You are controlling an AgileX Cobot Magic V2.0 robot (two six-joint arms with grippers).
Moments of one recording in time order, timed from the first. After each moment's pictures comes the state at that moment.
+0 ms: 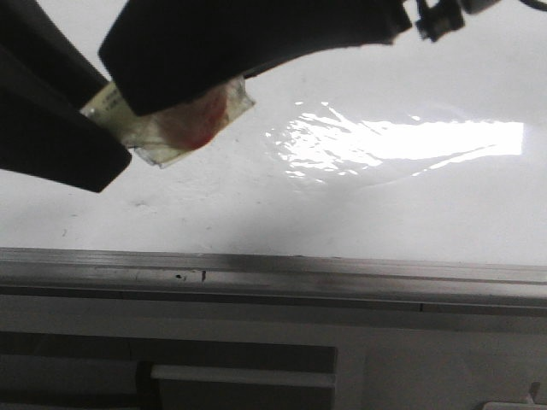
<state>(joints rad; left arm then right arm) -0.83 0.97 -0.70 -0.51 0.57 1.15 0.84 1.13 -0.78 0.89 0.36 -1.06</state>
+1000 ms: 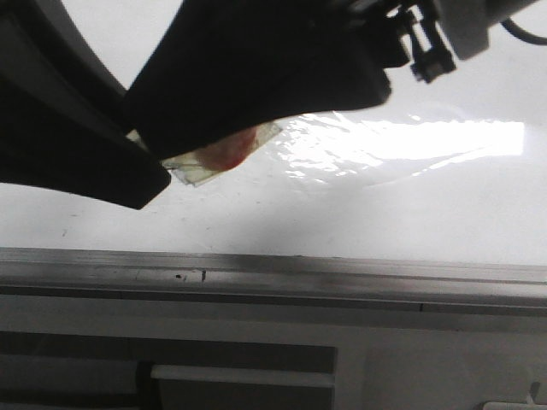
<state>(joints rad) -0.83 1.04 -0.69 -0.55 0.50 1.15 0.84 1.15 -0.76 0.87 0.35 -1.06</state>
